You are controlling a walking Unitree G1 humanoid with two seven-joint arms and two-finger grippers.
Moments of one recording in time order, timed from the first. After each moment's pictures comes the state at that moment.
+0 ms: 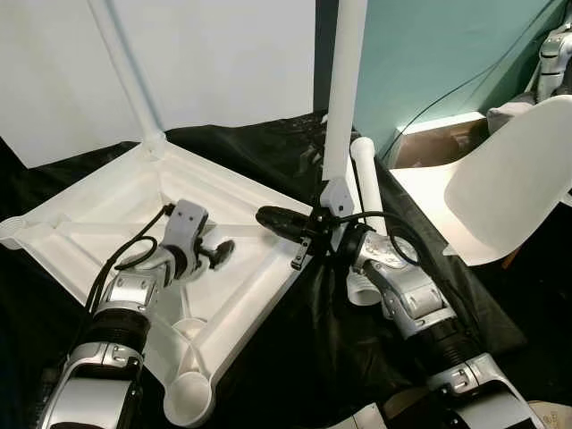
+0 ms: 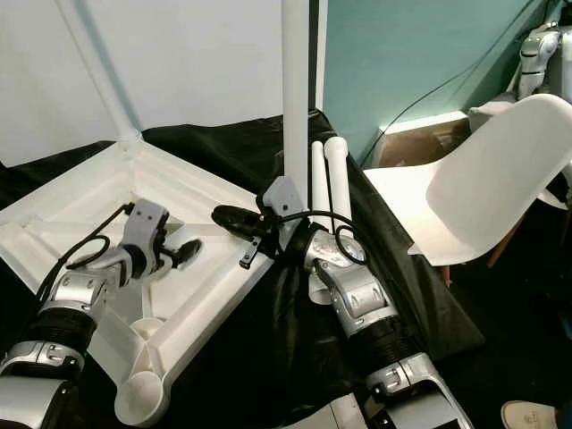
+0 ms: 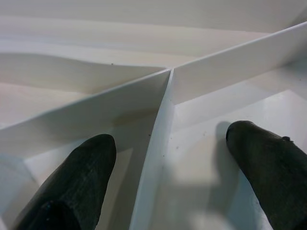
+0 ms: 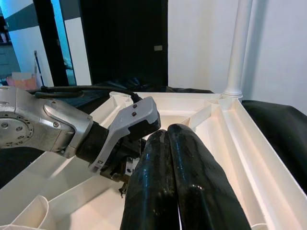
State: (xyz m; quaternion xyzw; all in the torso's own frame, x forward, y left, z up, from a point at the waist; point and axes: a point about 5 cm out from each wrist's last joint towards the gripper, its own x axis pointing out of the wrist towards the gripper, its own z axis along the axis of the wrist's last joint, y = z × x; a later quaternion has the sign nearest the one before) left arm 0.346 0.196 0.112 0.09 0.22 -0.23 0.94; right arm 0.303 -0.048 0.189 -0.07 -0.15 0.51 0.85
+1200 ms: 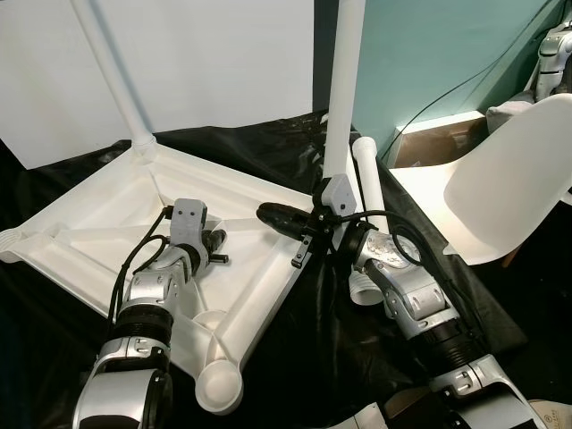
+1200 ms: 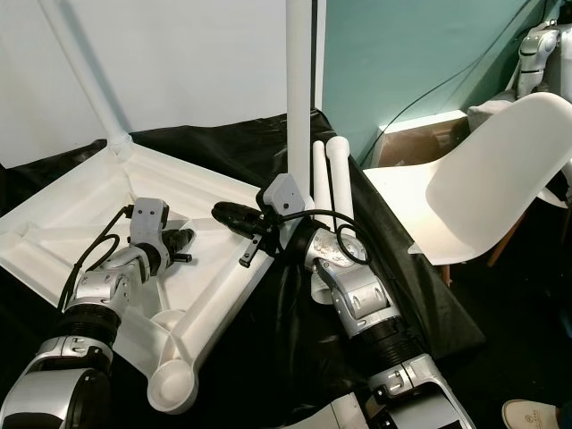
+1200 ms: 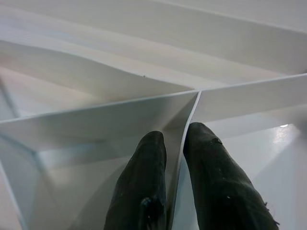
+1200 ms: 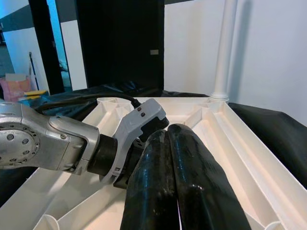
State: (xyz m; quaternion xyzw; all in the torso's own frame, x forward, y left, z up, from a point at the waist) left arm 0.358 0.187 0.112 -0.02 0.17 -0.12 0.98; right arm 0.302 -0.047 0.192 -0.07 -0.15 0.50 0.85
